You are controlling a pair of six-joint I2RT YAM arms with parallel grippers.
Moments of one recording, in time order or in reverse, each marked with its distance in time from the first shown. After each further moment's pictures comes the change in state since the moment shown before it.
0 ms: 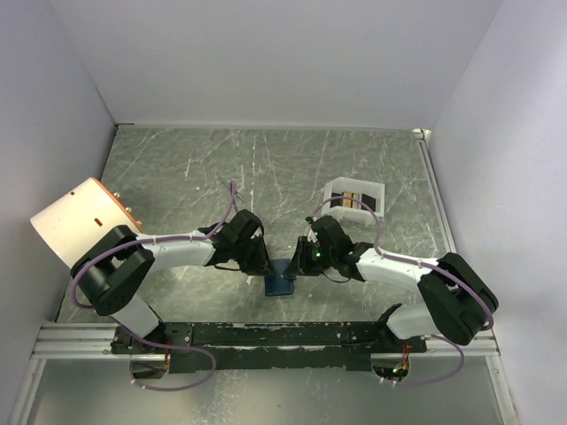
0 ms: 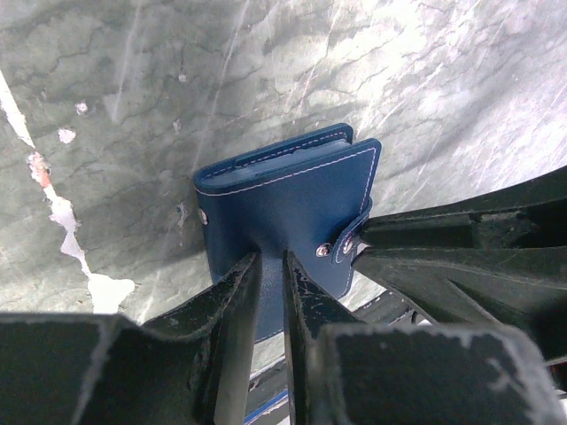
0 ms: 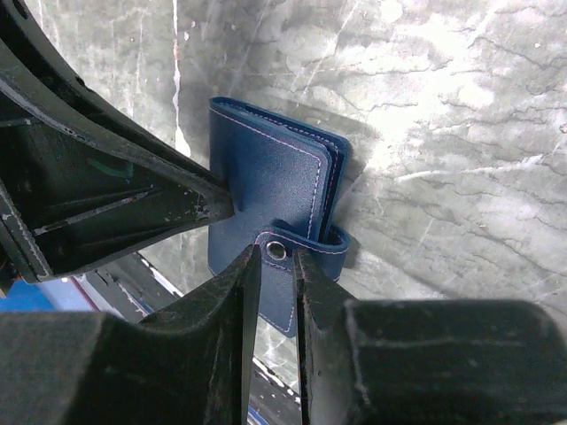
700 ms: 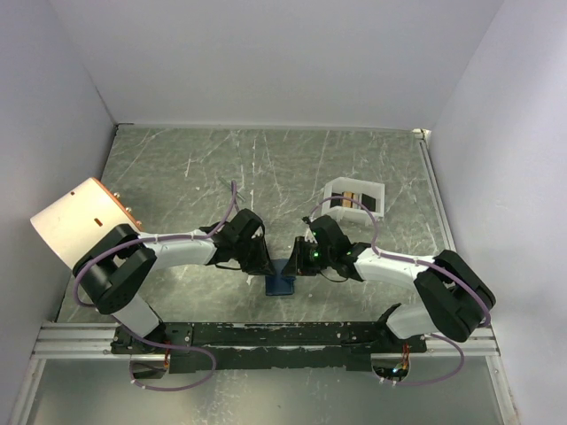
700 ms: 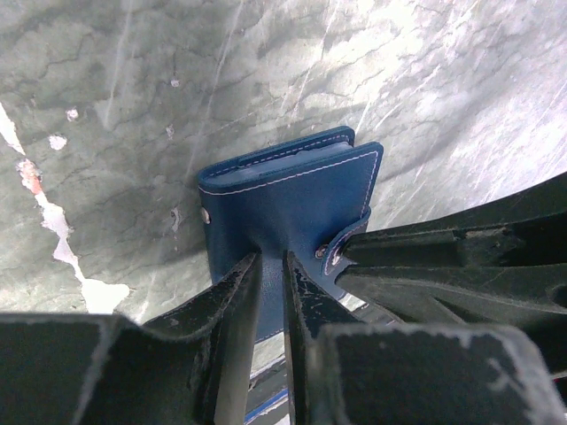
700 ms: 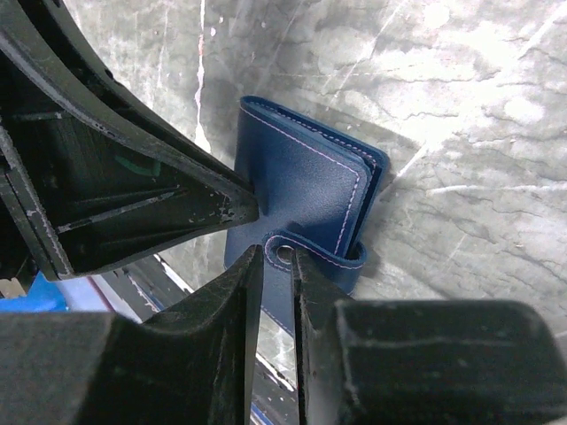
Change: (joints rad) left arm 0.000 0.014 0.012 -0.003 0.007 0.000; right arm 0.011 0.032 0.001 0.051 -0.033 0.001
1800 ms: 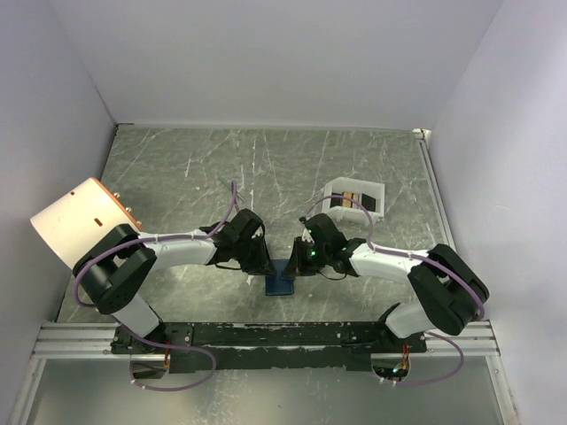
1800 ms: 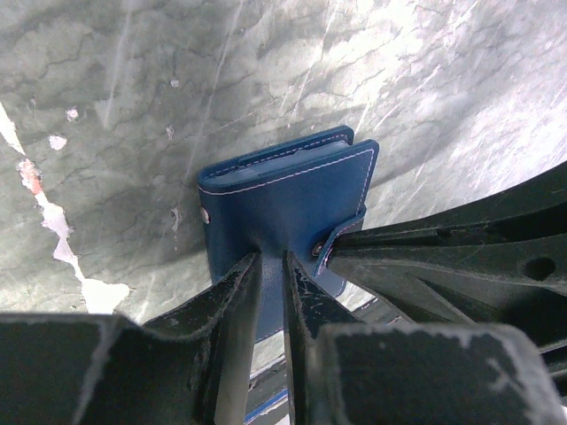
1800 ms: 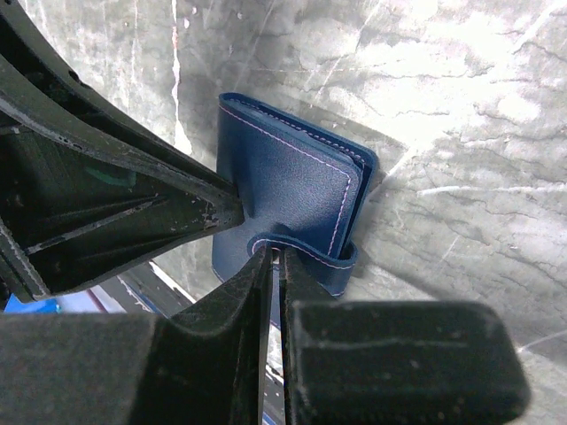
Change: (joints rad) left arm -0.002 0.000 0.001 0.000 0.000 -0.001; right arm 0.007 0.053 0.044 -0.055 0.006 -0.014
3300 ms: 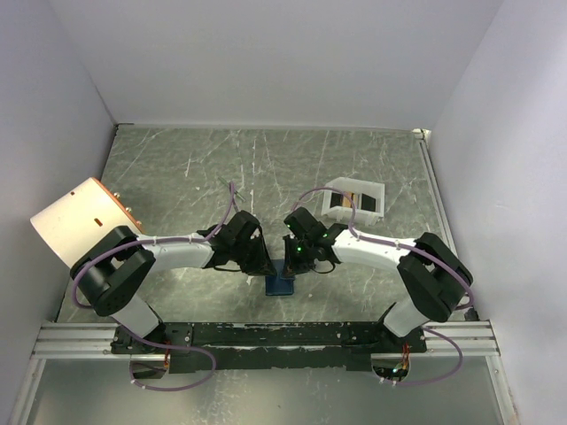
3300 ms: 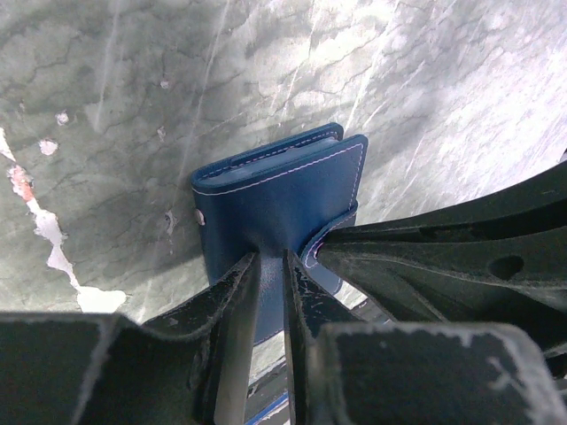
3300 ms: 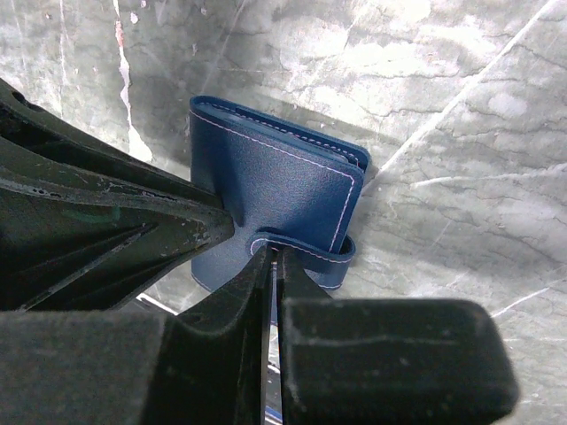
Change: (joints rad) left arm 0.002 -0.008 -0.051 0.087 0.019 0.000; right arm 0.088 0.133 0.246 -0.338 0.165 -0.045
